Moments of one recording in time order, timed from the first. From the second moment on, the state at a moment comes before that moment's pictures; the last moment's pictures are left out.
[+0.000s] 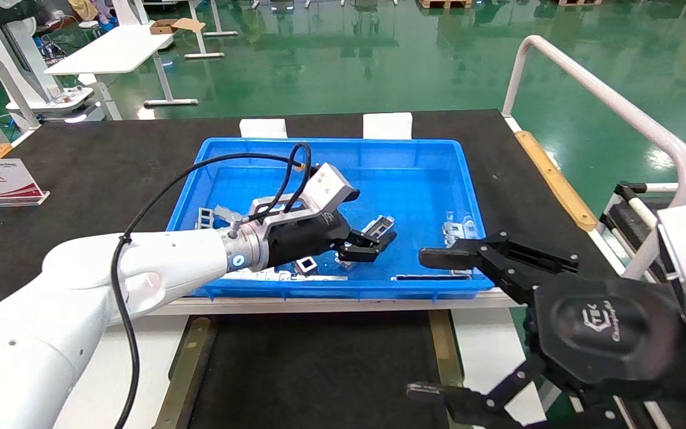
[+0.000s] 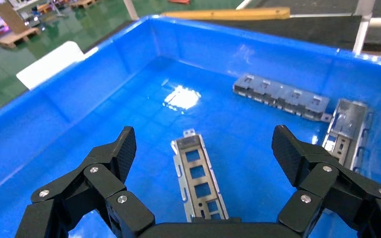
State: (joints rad) left arm -1.47 1.35 0.55 -0.39 1.26 0.86 0.19; right arm 1.09 -0.59 -0.34 1.28 -0.69 -1.47 0.15
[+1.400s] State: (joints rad) left arm -1.46 1.37 1.00 -0.39 0.94 0.58 0.09; right arm 1.09 -0.59 -0.35 1.28 -0.69 -1.47 0.15
